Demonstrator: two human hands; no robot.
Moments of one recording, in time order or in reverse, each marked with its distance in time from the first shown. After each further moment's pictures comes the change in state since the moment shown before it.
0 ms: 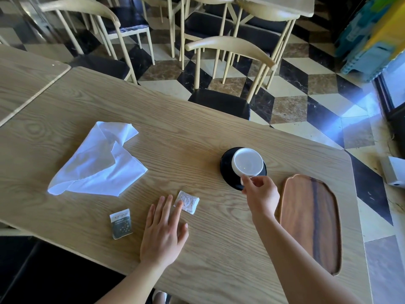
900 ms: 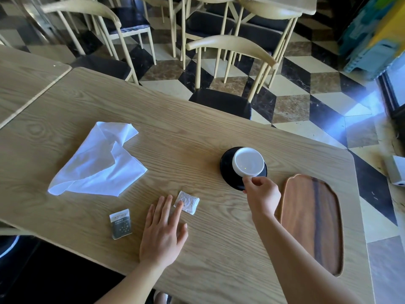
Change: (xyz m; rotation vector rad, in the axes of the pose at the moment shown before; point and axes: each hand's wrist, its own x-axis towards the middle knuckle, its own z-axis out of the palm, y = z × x) left_hand 0.000 0.003 -0.002 -0.004 0.001 -0.002; right_hand 0.008 0.004 0.003 -0.060 0.014 -0.029
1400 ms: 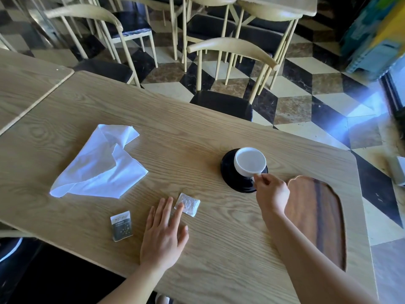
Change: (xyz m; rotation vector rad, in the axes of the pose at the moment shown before) left_hand 0.000 0.000 0.001 0.011 -0.002 -0.003; right_hand 0.021 0.001 -0.016 -0.076 -0.003 -0.154
